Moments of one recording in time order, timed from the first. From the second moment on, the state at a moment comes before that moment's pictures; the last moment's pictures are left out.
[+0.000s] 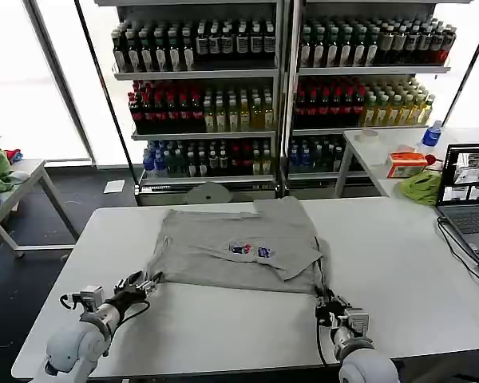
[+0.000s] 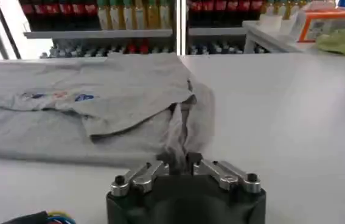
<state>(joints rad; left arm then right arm) 1.20 -1.09 -0.52 -1.71 -0.59 0.51 0.09 -1.32 1.20 0.33 1.94 0.45 -0.52 0.29</state>
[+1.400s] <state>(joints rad) 1.53 -1.16 -0.64 -2.00 -0.58 0.53 0.08 -1.50 0.90 0.38 2.13 0.56 -0.45 0.17</state>
